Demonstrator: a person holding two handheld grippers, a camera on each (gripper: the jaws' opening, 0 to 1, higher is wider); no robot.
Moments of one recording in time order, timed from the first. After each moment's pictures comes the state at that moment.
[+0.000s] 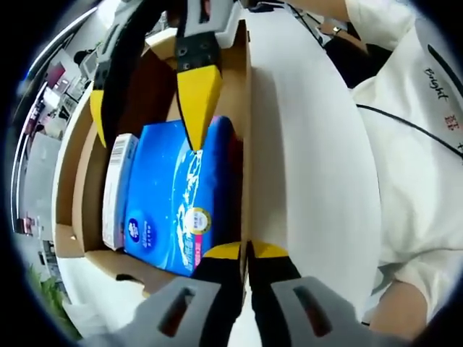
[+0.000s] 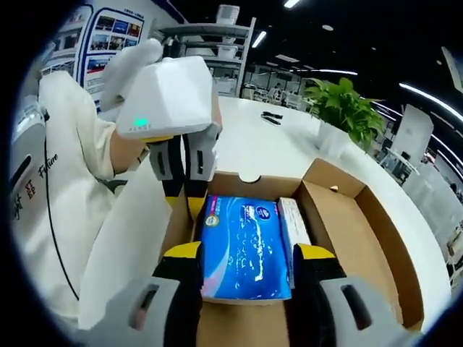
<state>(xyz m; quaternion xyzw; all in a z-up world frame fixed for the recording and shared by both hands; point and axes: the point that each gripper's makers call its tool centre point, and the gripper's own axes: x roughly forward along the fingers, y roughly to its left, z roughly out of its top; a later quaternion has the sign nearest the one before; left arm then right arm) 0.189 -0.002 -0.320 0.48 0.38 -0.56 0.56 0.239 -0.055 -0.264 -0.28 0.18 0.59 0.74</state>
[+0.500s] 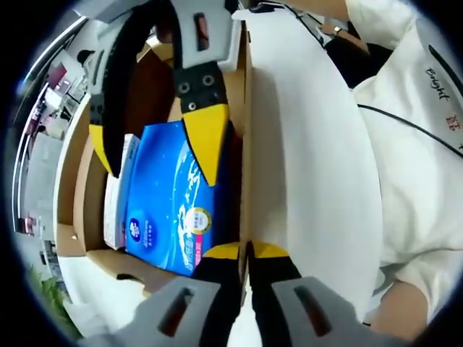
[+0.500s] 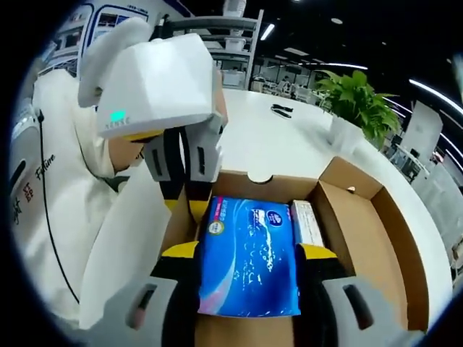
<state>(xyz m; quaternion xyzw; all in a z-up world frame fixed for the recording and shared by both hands) 0.189 -0.003 -0.320 0.48 0.38 -0.56 0.57 0.238 -0.040 -0.276 -0.28 0.20 0.60 0.72</state>
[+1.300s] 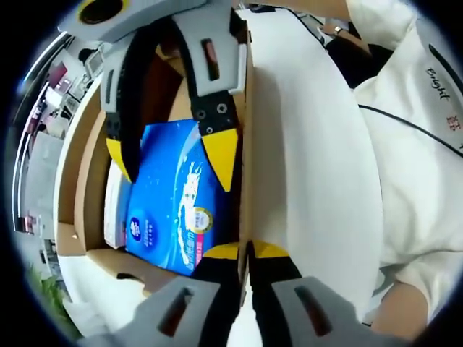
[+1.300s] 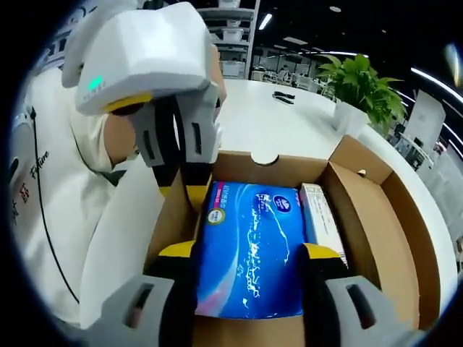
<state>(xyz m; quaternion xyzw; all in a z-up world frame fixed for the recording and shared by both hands) 0.189 -0.002 -0.320 0.48 0.38 -0.55 0.57 0.235 -0.039 -0.297 -0.28 0.24 0.60 0.71</state>
